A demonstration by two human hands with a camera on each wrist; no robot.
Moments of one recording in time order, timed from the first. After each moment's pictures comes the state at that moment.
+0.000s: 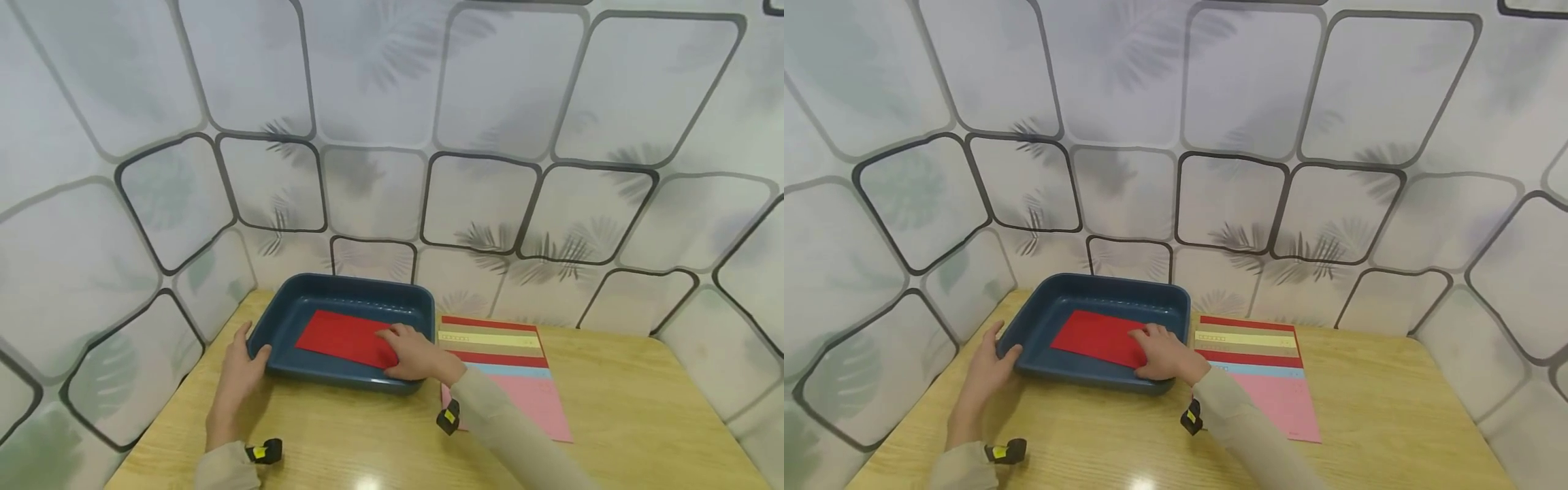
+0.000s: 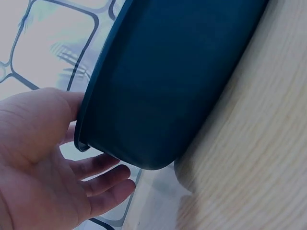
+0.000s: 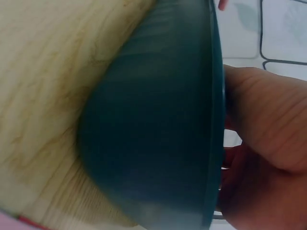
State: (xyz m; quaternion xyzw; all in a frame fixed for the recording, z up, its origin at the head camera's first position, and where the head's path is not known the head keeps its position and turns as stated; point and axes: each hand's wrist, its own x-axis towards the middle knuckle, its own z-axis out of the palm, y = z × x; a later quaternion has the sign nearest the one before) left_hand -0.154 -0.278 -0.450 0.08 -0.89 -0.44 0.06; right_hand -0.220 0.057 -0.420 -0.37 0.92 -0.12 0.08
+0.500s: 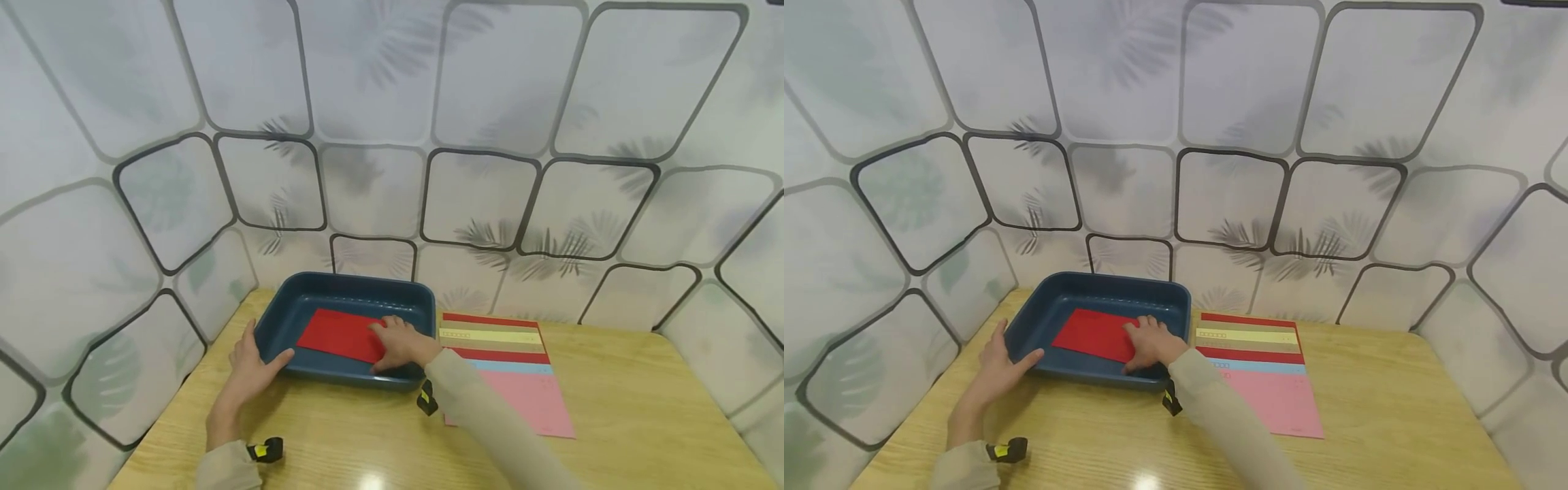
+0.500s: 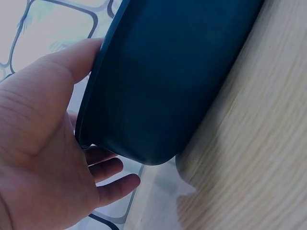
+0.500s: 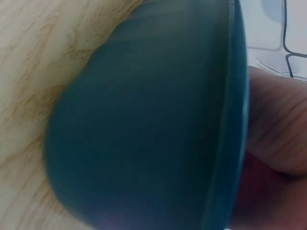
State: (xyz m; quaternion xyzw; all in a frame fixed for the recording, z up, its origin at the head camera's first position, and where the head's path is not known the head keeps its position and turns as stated) left_hand -0.150 -0.271 -0.453 0.04 -0.91 -0.42 0.03; right_hand -0.238 0.025 -0.423 -0.32 0.94 -0.07 0.13
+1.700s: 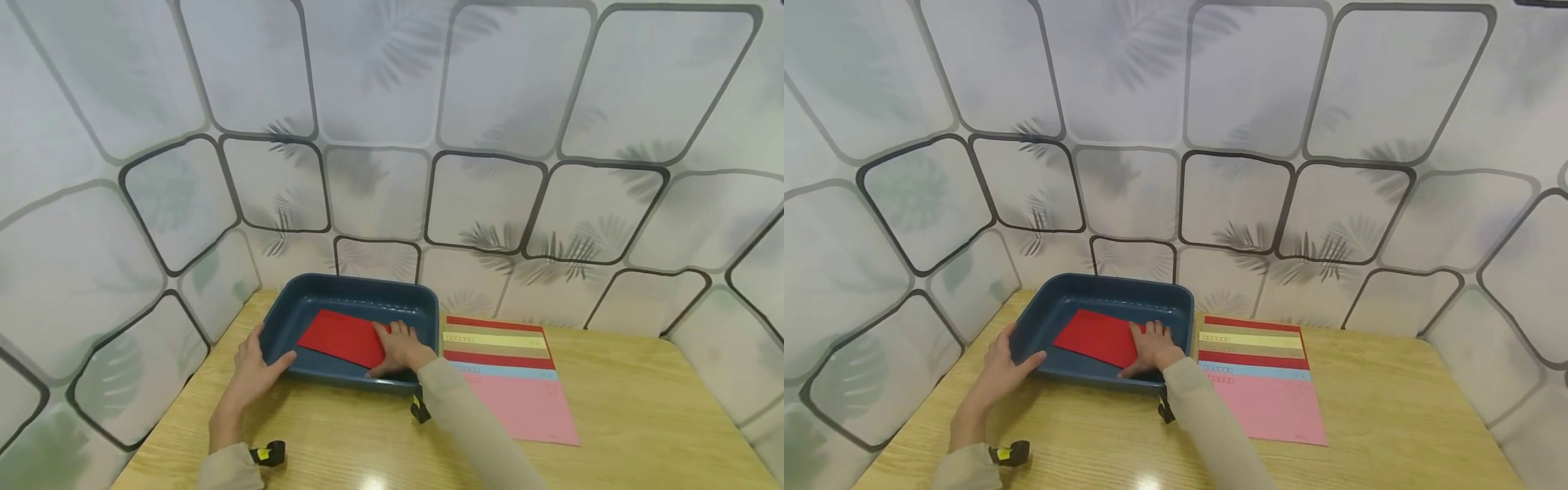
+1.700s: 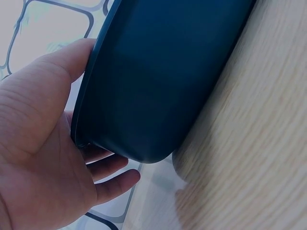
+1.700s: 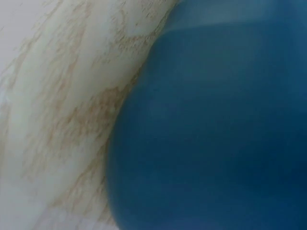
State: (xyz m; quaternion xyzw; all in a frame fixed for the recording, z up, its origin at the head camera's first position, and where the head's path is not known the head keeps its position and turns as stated) left_hand -0.151 -0.272 -0.452 0.04 -0.90 -0.42 0.02; right_hand -0.251 0.017 -0.455 -0.25 0.95 -0.08 0.14
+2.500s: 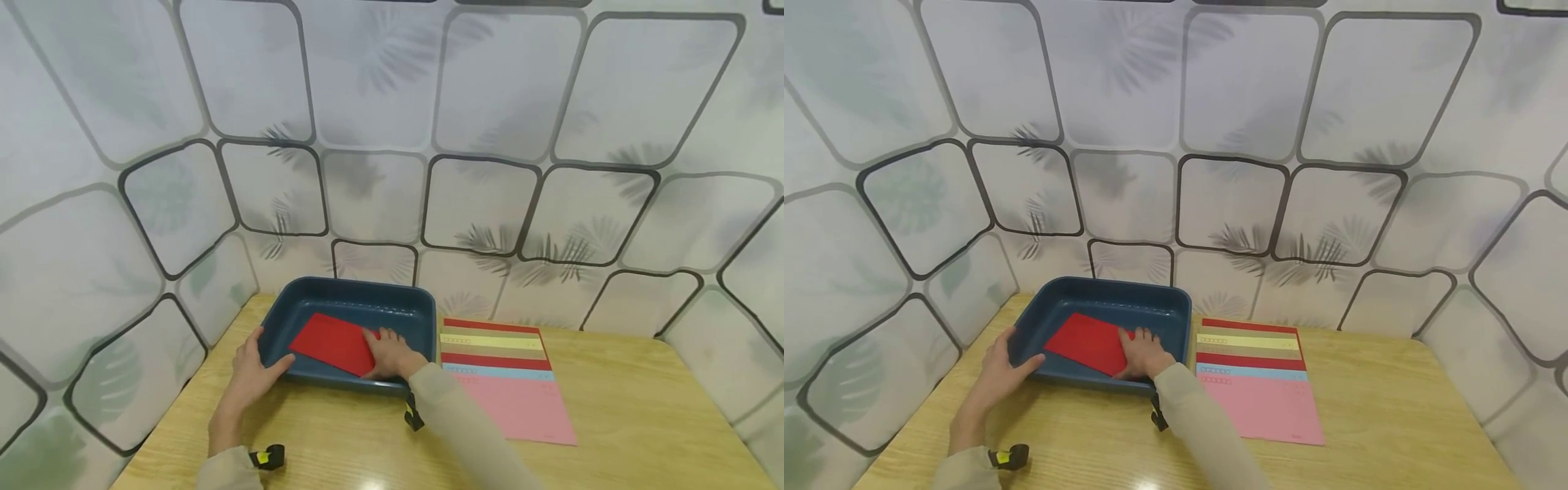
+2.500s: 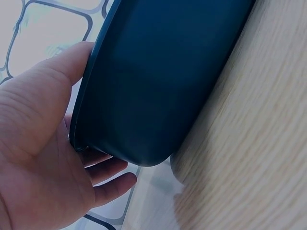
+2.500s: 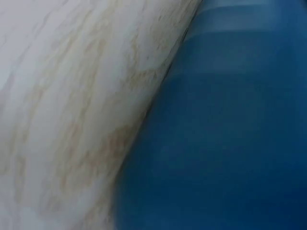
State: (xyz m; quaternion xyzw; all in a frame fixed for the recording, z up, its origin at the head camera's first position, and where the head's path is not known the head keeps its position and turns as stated) left_hand -0.153 -0.269 -0.451 0.05 -0.91 -0.42 0.03; right_hand -0.239 0.004 -0.451 -0.27 0.95 -0.07 0.11
